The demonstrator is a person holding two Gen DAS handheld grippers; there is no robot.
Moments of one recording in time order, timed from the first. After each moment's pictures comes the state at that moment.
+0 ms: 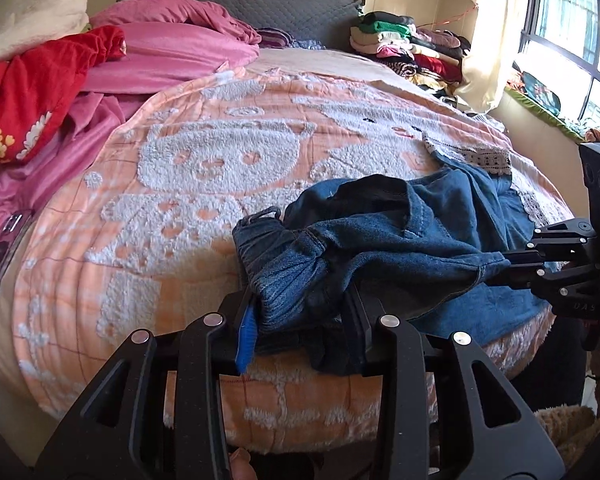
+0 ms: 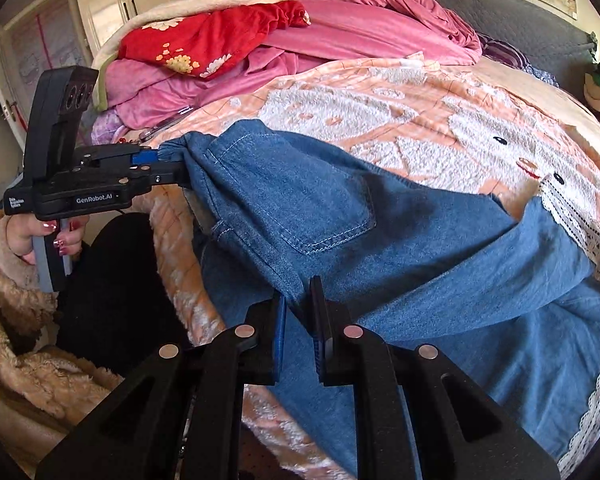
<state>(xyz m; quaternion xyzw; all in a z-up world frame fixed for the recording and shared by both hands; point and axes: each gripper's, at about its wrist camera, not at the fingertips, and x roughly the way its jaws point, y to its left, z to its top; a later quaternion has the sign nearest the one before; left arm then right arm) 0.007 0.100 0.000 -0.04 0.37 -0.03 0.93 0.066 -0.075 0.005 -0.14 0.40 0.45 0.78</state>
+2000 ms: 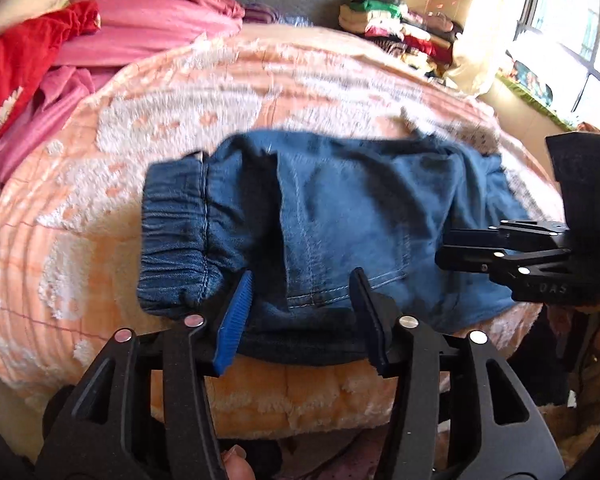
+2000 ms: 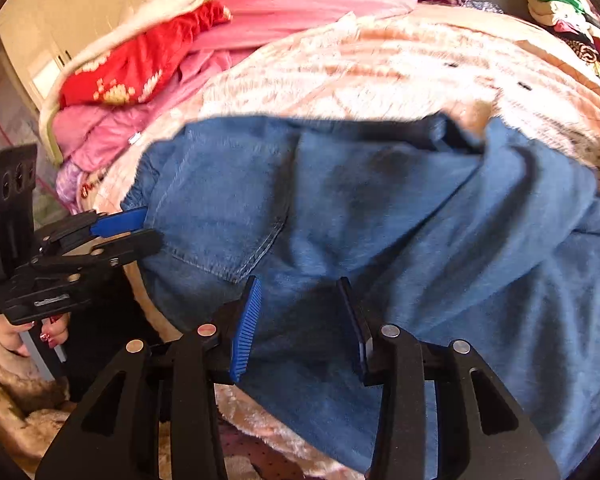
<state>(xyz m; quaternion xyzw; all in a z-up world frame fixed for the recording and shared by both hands) 0.003 0.064 -0.016 -0.06 0.40 -0.06 0.91 0.094 -0.102 -0.018 -0.03 0.47 0.38 0.80</state>
